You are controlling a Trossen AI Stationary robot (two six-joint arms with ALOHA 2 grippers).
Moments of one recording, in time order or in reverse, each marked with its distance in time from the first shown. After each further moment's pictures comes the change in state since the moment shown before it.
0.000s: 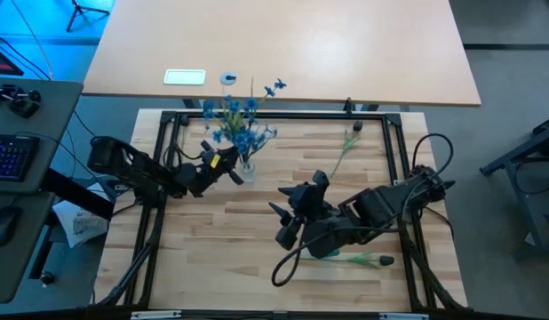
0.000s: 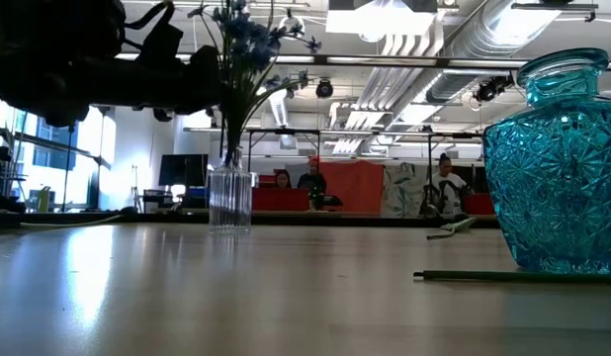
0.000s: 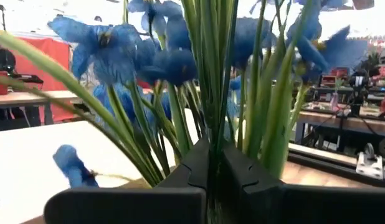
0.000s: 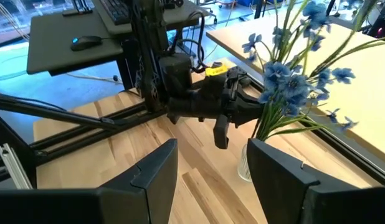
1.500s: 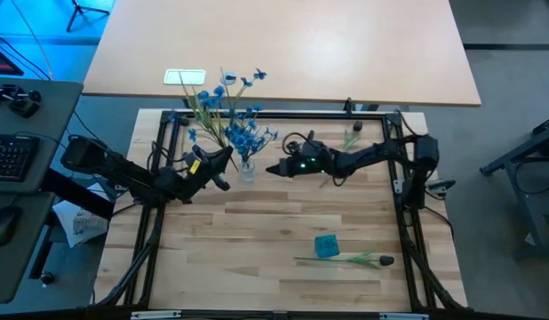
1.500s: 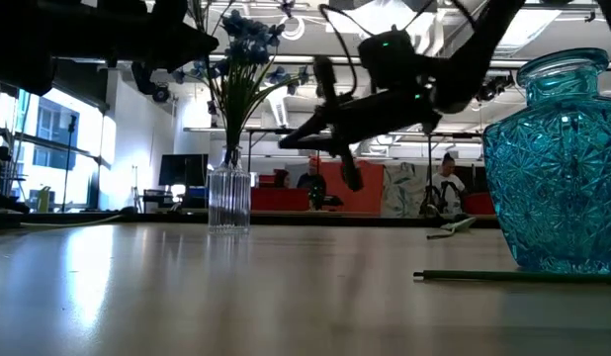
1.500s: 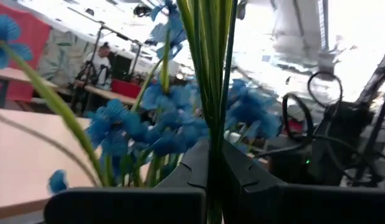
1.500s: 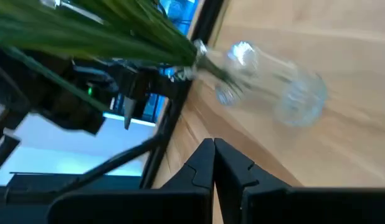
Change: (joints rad) left arm -0.184 -0.281 -0.005 -0.091 -0.117 -0.127; right arm -0.725 -0.096 -1.443 1.780 -1.109 0.489
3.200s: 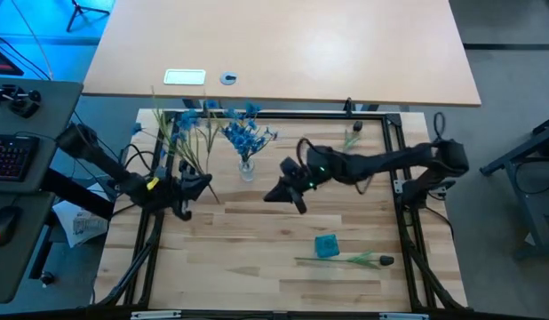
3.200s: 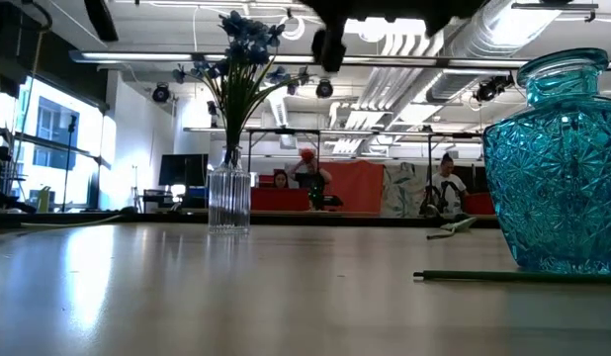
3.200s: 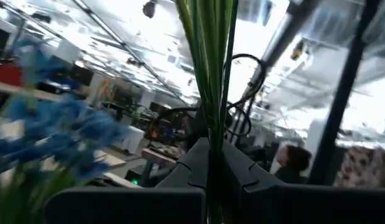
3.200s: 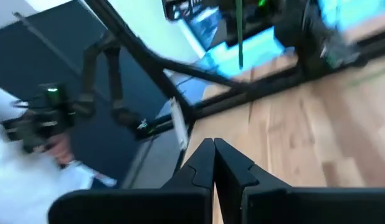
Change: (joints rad) left arm -0.433 -0.391 -0.031 -0.195 0.032 0.066; right arm 0.227 -0.255 0.203 -0.373 -0.174 -0.624
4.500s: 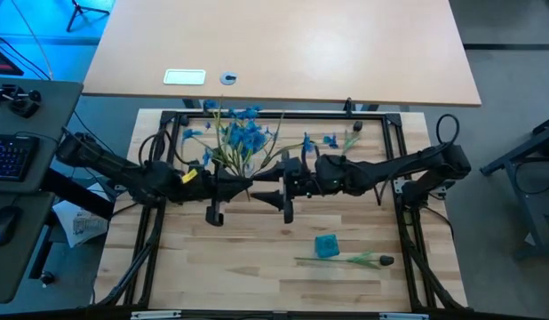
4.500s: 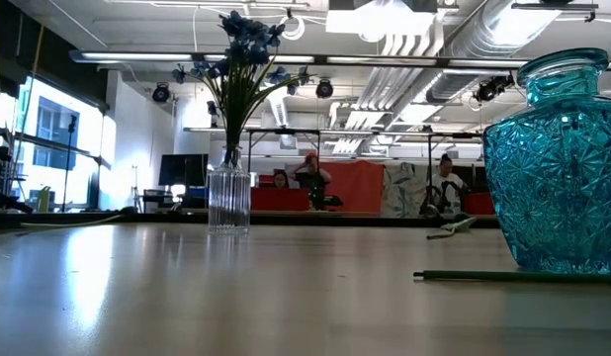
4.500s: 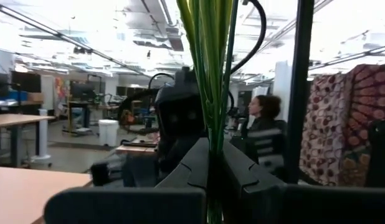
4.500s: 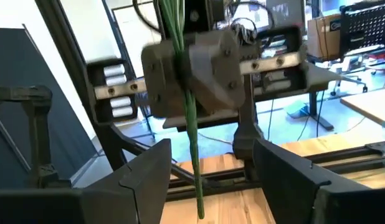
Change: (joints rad) left arm 0.258 0.259 0.617 -0.627 0.441 -0.011; right arm 0.170 0.013 0.257 -0.038 0.499 -0.267
